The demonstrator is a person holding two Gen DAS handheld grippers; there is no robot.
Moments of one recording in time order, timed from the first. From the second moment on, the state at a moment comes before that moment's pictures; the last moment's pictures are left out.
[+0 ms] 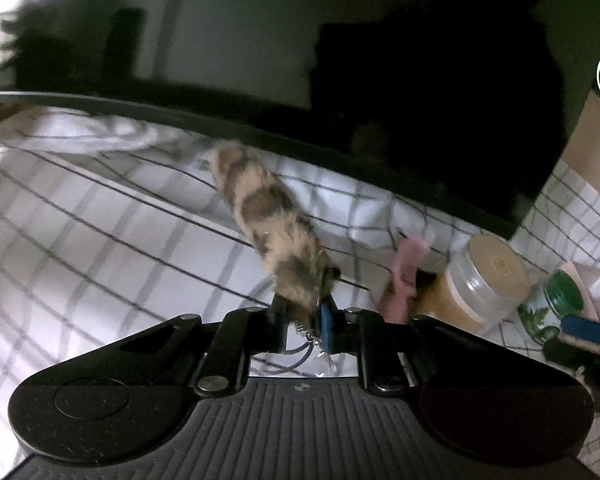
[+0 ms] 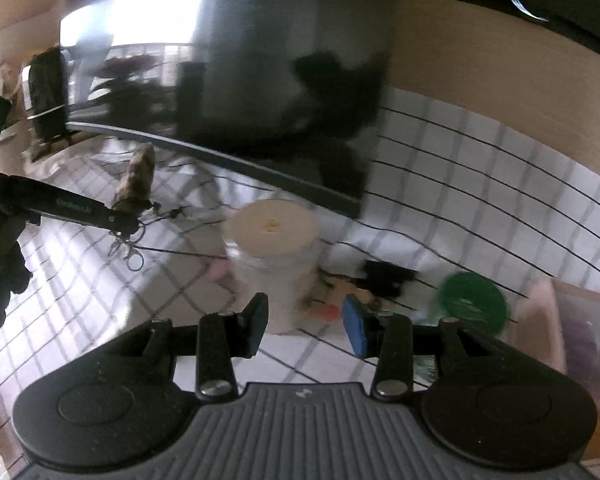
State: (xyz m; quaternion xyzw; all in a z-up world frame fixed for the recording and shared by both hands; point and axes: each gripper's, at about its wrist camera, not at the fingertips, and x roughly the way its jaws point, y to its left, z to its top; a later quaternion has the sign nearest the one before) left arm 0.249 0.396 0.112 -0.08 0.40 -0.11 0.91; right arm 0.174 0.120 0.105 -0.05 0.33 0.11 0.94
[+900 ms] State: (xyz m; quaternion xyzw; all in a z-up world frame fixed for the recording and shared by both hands) left arm 0.246 0.462 0.115 -0.12 0.36 -0.11 0.92; right arm 0.244 0.205 0.013 0.15 0.35 0.01 0.92
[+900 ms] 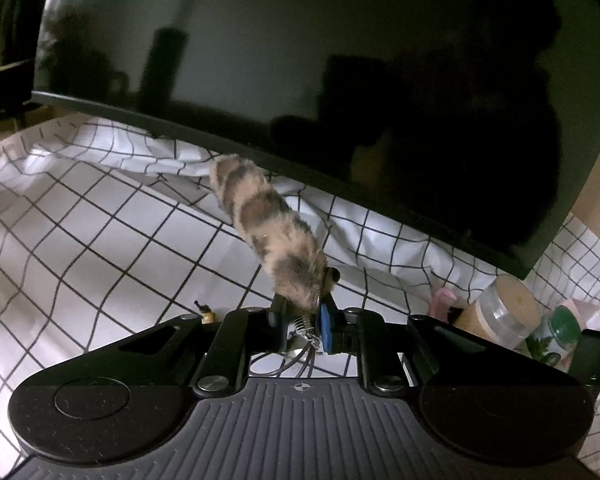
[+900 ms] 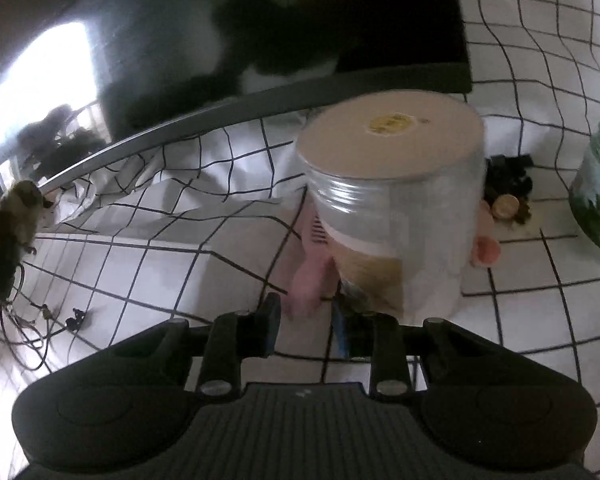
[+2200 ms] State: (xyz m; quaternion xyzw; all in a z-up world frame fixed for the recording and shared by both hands) left arm 0.301 0.439 0.128 -0.15 0.33 -0.16 0.92; right arm 0.206 0.221 0.040 -0.04 0.39 0.09 0.92
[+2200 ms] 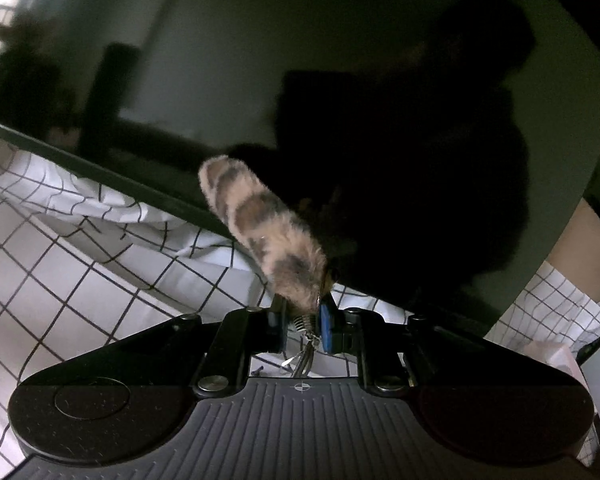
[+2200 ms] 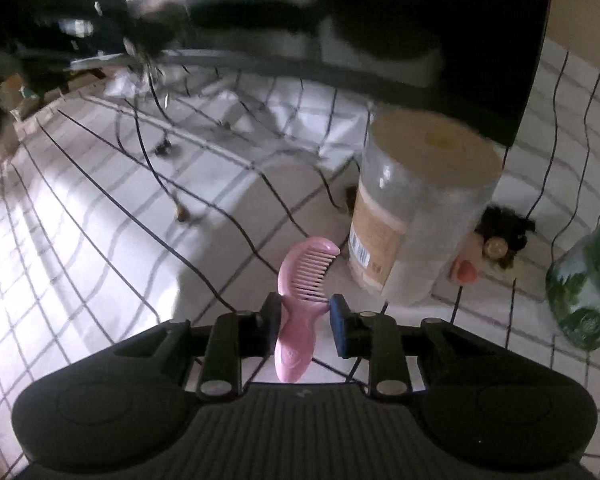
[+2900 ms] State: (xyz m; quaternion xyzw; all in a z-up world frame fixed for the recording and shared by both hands) left arm 0.292 0.356 0.303 -0.10 0.15 -0.21 0.96; right arm 0.196 0.101 0.256 -0.06 0.16 0.02 0.98
